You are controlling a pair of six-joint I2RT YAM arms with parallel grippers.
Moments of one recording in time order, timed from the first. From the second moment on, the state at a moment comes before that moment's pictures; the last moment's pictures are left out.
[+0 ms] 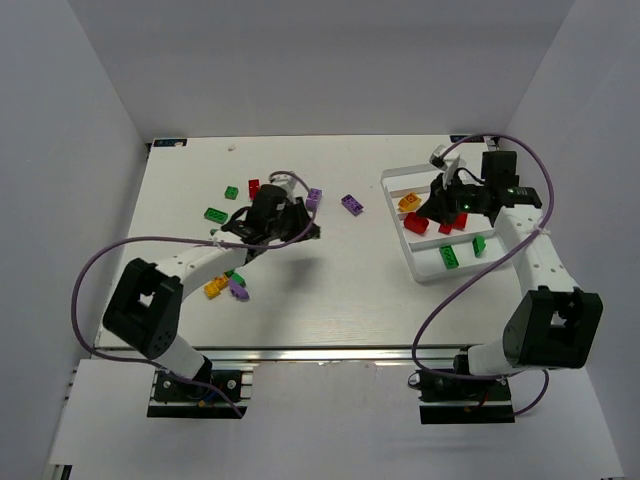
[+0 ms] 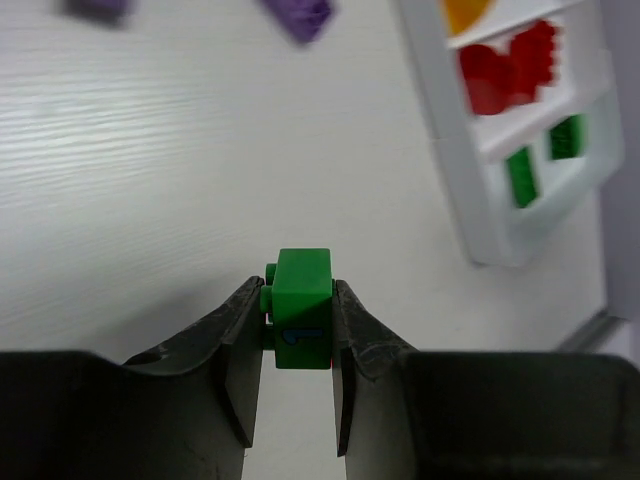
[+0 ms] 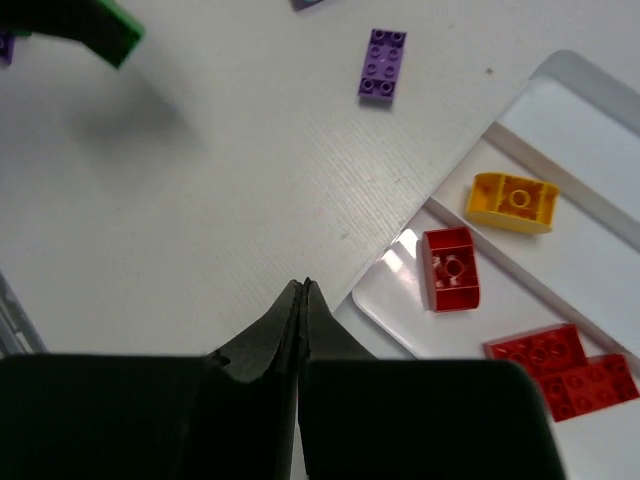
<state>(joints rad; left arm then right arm) -0.54 1.54 0.97 -0.04 0.13 -0.60 0.00 1.43 1.23 -0.68 -0.84 -0.58</state>
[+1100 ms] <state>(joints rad) -0.93 2.37 1.76 0.25 0.20 -0.89 -0.17 1.28 1.22 -0.53 -0.81 -0.44</state>
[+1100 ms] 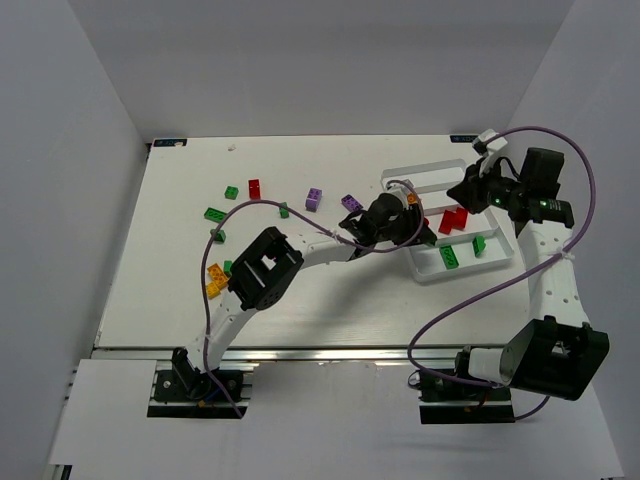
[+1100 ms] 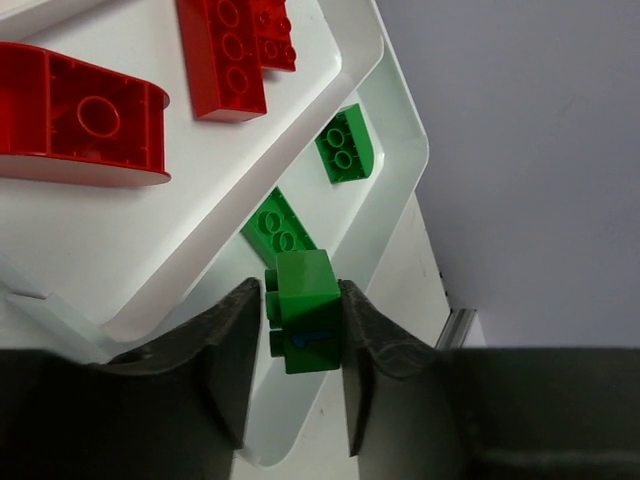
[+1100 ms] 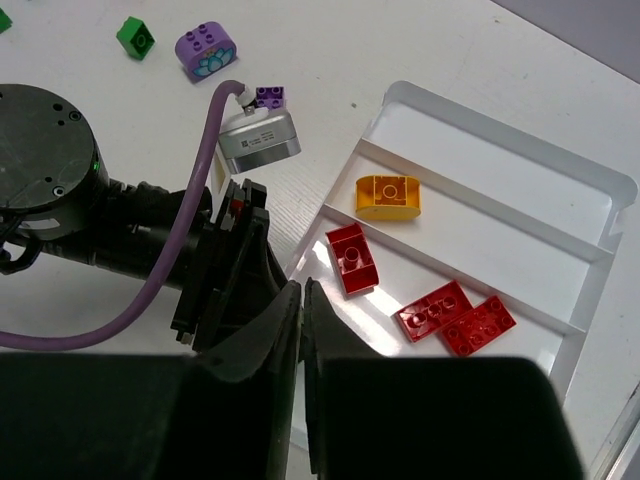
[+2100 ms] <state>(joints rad) -0.77 1.57 1.06 0.03 -0.24 -0.76 -0.02 1.38 1.30 -0.46 -1.00 -0.46</state>
